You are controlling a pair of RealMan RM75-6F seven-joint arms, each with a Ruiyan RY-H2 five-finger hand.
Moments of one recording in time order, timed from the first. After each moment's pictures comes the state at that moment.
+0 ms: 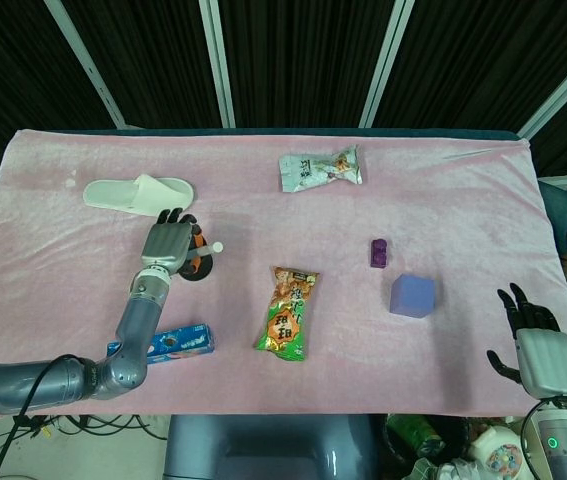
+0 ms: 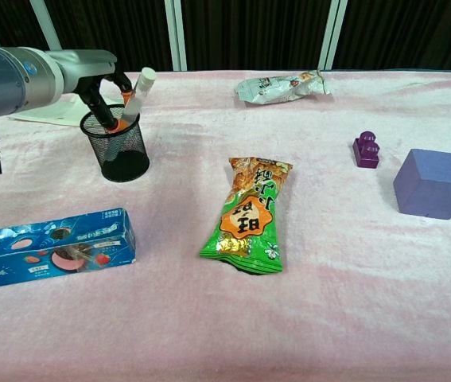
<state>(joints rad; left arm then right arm) -1.02 -1.53 -0.26 -1.53 0.36 1.06 0.70 0.12 -1.13 0.06 -1.71 -1.36 1.36 -0.21</state>
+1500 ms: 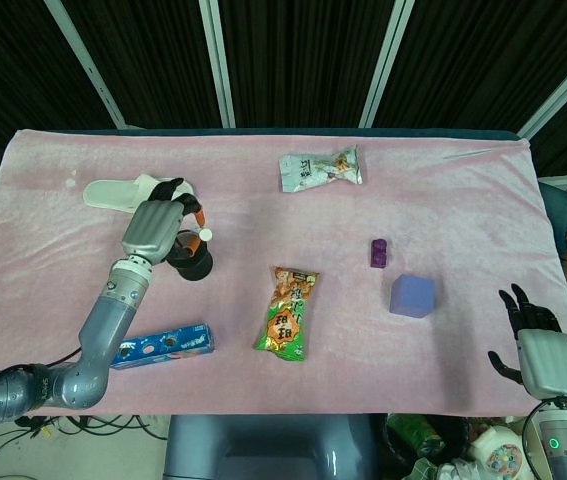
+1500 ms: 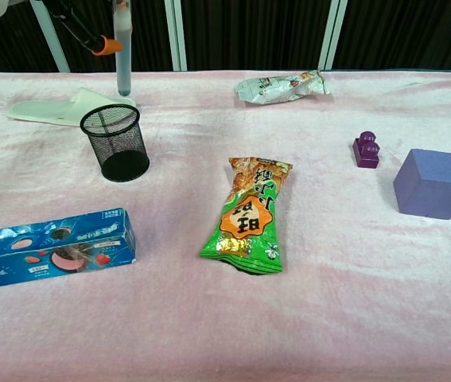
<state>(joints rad) -0.94 -1.30 -0.30 -1.80 0.68 1.11 0.54 0.12 -1.13 0.06 -1.71 -1.35 1.36 -0.21</state>
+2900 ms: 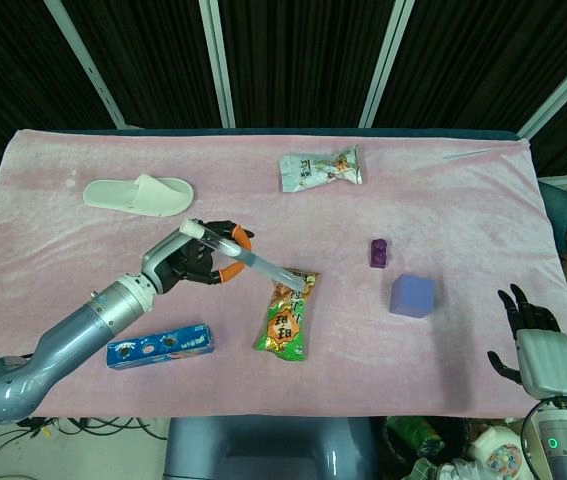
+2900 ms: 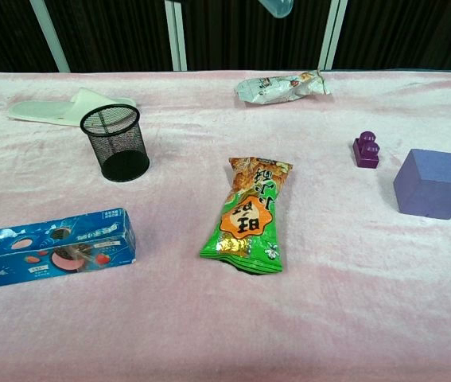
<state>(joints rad) -0.66 -1.08 -0.70 -2.00 0.85 0.37 -0.71 0.12 -1.13 0.06 -1.71 -1.35 1.36 -0.22</state>
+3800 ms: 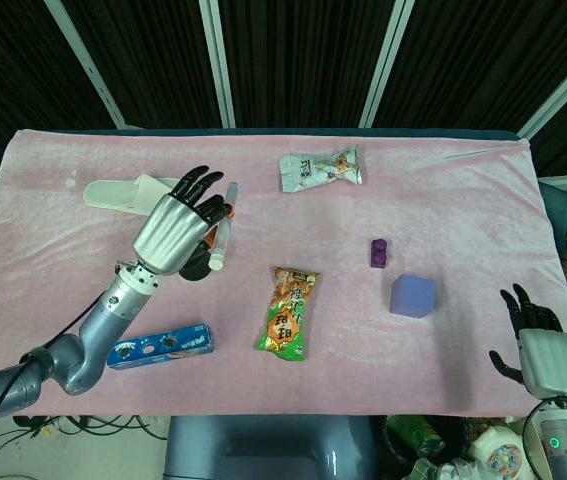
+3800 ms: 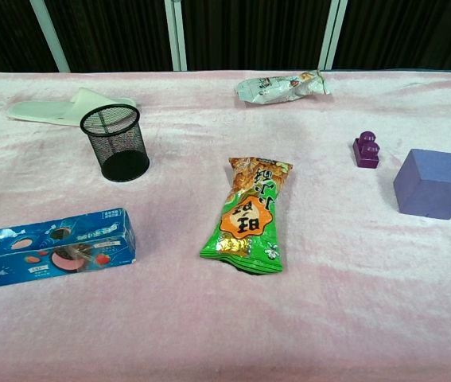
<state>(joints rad) -0.80 -1.48 -0.34 -1.44 1.61 1.25 0.22 0.12 -1.13 0.06 -1.71 -1.34 1.35 -0.22</state>
